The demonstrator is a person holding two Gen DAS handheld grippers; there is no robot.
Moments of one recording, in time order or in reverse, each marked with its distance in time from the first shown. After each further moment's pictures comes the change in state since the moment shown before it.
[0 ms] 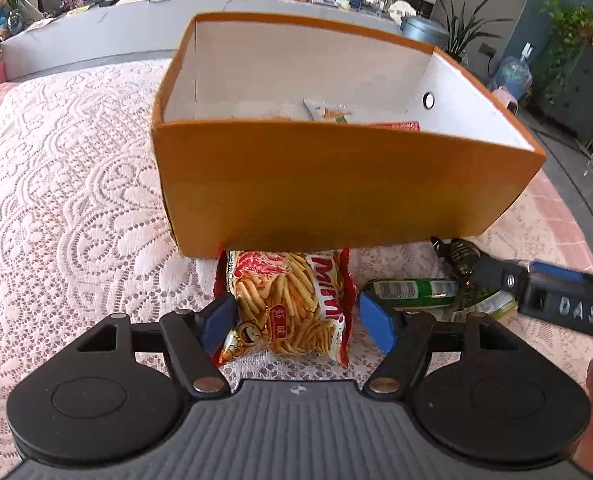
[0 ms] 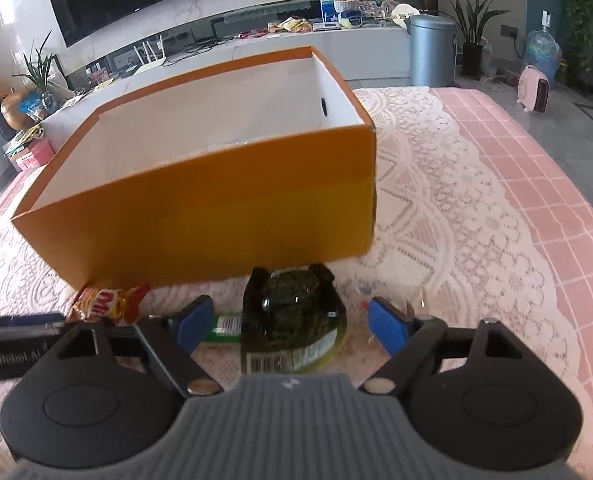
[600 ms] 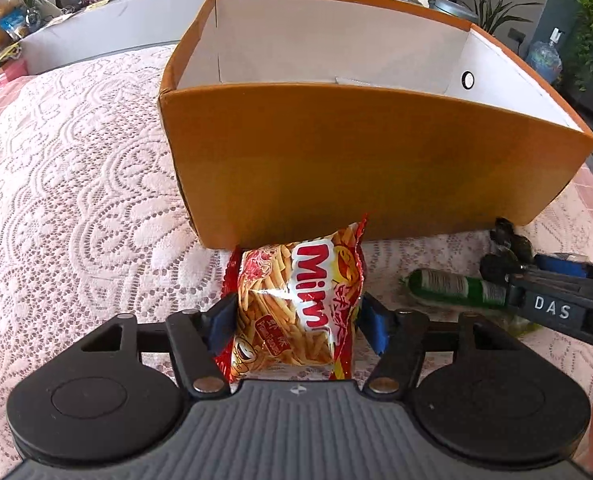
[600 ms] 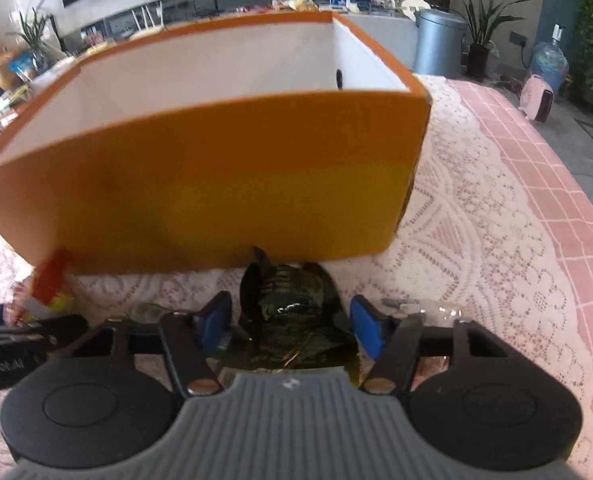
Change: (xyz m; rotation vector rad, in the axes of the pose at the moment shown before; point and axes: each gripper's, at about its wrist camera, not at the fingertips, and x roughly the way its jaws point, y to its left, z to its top) left arm 0.025 -0.001 0.001 -0.003 0.036 0.099; right arm 0.051 0.015 0.002 -0.085 0.075 -0.073
